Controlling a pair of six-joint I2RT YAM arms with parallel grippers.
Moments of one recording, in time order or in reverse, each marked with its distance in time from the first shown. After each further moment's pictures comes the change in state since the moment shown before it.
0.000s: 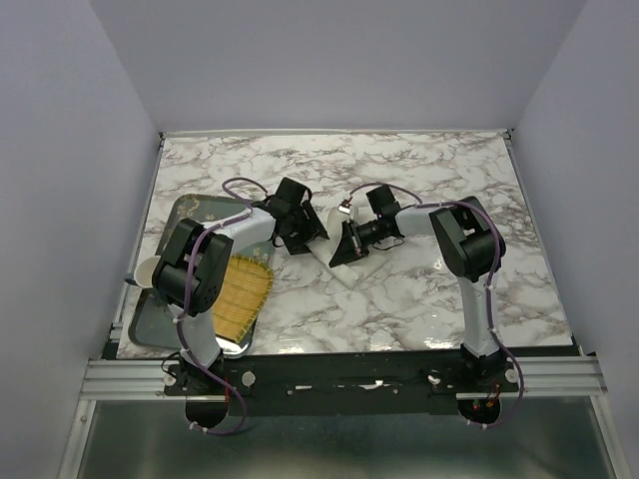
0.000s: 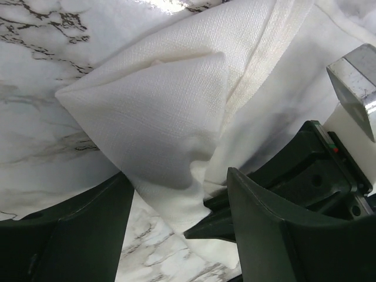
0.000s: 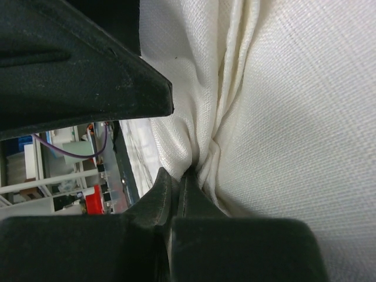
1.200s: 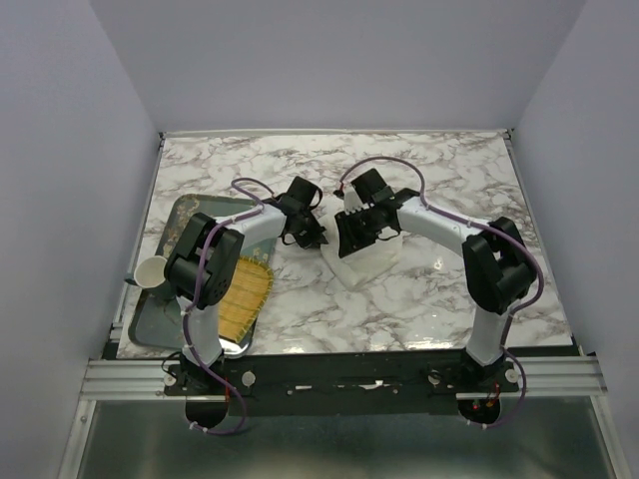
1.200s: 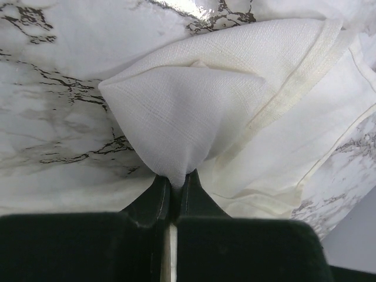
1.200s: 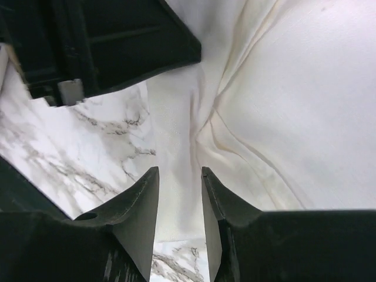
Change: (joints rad) left arm -0.037 0.084 0.085 -0.062 -0.047 -0.104; right arm 0.139 -0.299 0.087 -0.410 0.679 -0.135
